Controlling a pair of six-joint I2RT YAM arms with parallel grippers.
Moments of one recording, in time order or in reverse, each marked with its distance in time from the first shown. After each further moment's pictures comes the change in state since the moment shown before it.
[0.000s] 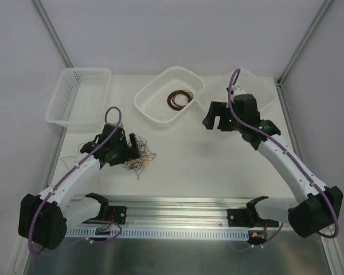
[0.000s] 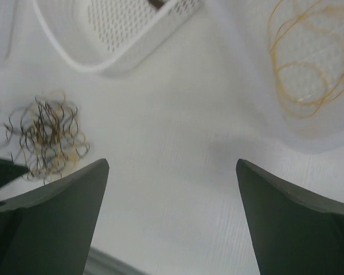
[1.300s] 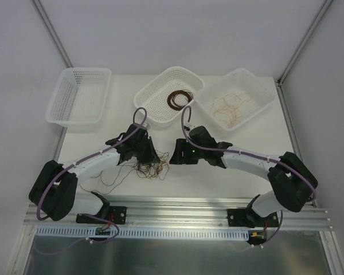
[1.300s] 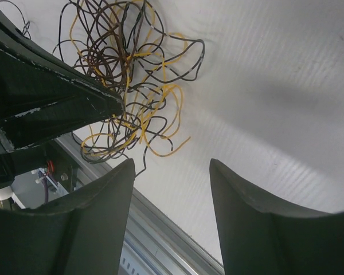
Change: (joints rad) left arm -0.232 0.309 0.015 0.340 0.177 -0.180; right arm 0.442 0.224 -0.402 0.424 -0.183 0.342
